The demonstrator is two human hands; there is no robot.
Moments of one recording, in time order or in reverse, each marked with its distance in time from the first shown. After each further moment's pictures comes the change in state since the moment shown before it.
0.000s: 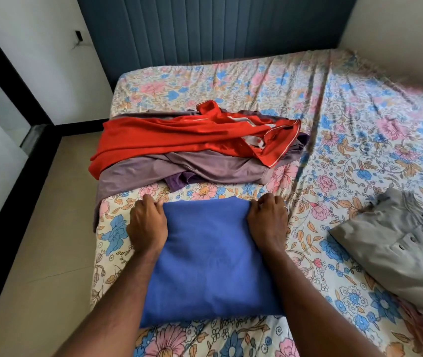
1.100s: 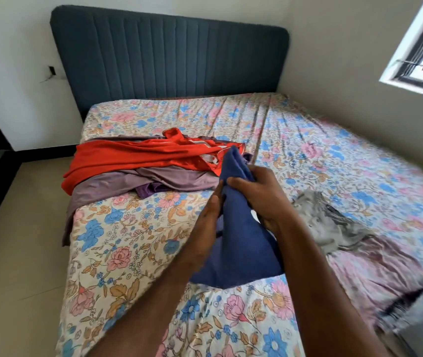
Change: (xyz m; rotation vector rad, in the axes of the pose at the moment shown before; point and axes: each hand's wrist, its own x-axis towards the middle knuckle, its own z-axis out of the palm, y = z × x) left_hand -0.159 0.158 -0.139 -1.424 -0.858 0.119; right_hand -0.064 -0.063 -0.242 0.666 -0.265 -0.146
